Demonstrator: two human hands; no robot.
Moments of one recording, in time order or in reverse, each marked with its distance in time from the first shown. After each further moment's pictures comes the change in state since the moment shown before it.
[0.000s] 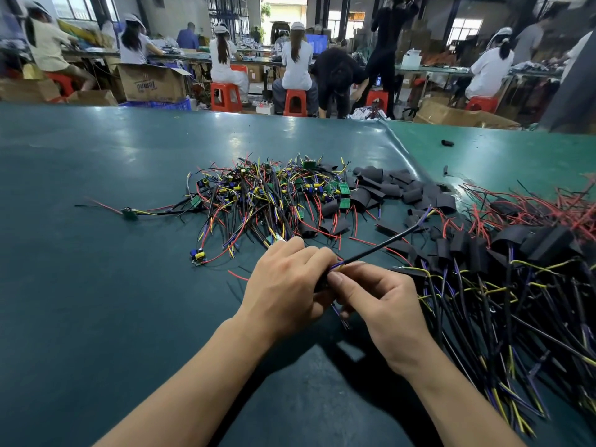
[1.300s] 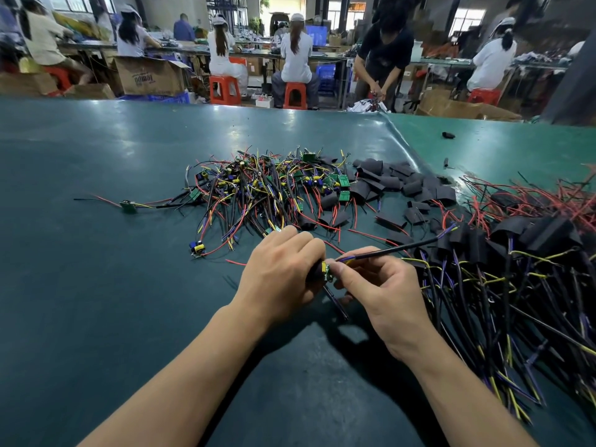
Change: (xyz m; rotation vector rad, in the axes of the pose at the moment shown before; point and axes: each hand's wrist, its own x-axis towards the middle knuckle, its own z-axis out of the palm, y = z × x) left_hand 0.002 -0.005 -0.001 -0.037 -0.059 -0.028; right_hand 0.004 0.003 -0.004 0.058 0.069 0.031
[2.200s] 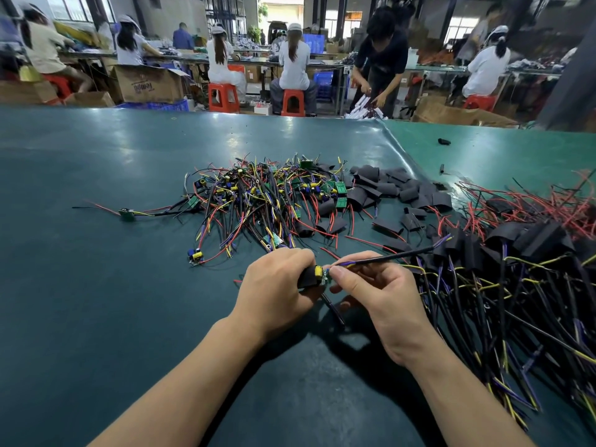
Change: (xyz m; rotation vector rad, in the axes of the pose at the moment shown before) left_hand -0.006 0.003 0.000 -0.148 -0.019 -0.202; right_hand -0.001 -0.010 -0.002 0.099 -0.044 0.080
